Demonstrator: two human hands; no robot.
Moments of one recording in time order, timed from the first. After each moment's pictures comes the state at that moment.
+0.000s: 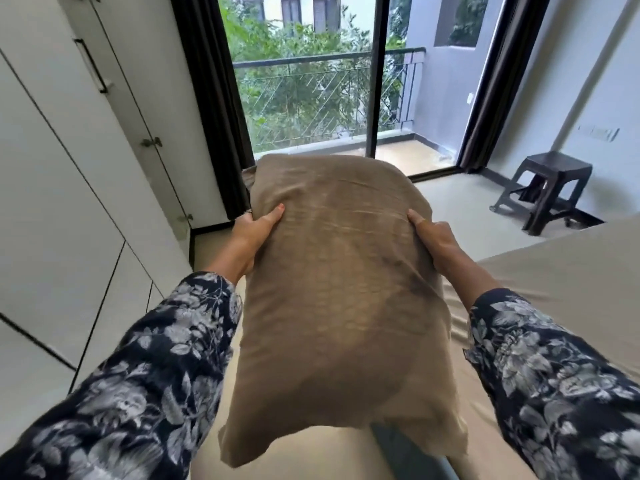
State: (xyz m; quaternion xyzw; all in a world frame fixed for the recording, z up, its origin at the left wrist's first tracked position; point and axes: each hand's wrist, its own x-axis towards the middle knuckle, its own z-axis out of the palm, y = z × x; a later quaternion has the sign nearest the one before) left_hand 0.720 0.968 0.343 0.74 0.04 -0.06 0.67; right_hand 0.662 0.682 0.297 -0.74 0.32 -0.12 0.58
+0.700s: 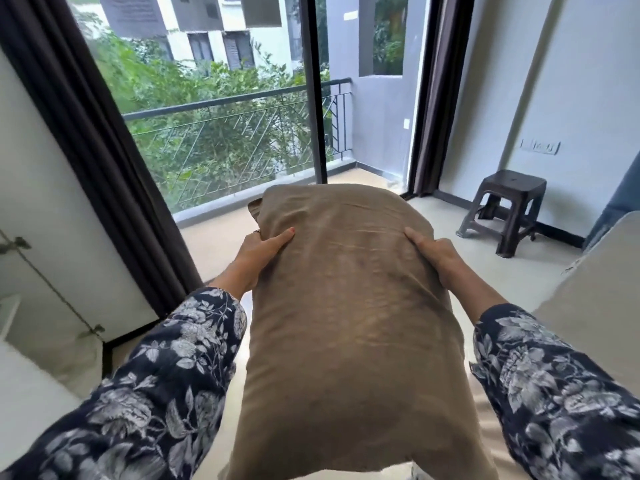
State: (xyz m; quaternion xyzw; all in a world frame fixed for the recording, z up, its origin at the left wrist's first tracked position) left_hand 1.190 0.788 0.339 0.78 -0.10 -0.16 0.60; right_hand 1.046 0.523 0.295 -0.68 0.42 -0.18 0.57
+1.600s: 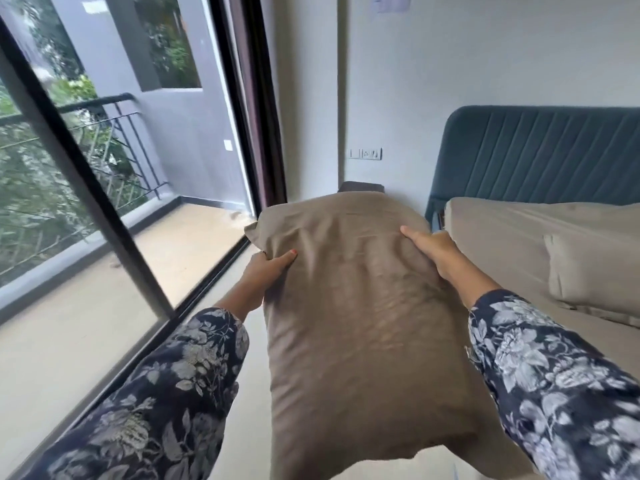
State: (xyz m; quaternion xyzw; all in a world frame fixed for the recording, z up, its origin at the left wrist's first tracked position) left_hand 1.487 0.216 0.287 0.72 -0.32 -0.38 0.49; right_hand 1.218 0.085 0.305 -0.53 0.63 -0.34 0.46
